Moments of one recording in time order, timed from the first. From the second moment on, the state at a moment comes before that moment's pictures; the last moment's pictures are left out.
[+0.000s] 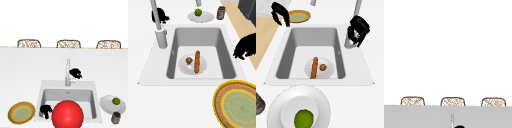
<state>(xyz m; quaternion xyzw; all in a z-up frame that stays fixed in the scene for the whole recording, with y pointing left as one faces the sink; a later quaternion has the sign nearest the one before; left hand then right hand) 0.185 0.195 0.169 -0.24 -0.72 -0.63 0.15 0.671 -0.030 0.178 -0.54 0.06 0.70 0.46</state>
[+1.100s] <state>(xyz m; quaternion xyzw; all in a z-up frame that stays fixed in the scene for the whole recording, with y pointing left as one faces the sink) 0.185 0.195 0.169 -0.24 -0.72 -0.63 0.15 0.671 -0.045 0.185 -0.41 -0.07 0.73 0.54</state>
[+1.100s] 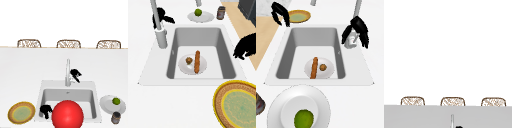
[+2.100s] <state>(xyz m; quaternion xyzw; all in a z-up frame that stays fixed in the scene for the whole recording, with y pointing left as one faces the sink) 0.185 0.195 0.169 -0.24 -0.72 -0.63 0.15 0.677 -0.064 0.219 -0.35 -0.15 0.73 0.57</state>
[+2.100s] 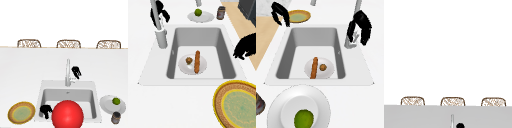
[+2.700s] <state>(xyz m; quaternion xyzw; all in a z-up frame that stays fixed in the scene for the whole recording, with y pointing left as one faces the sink) 0.185 0.195 0.169 -0.24 -0.72 -0.63 0.15 0.667 -0.067 0.222 -0.38 -0.16 0.71 0.58</state>
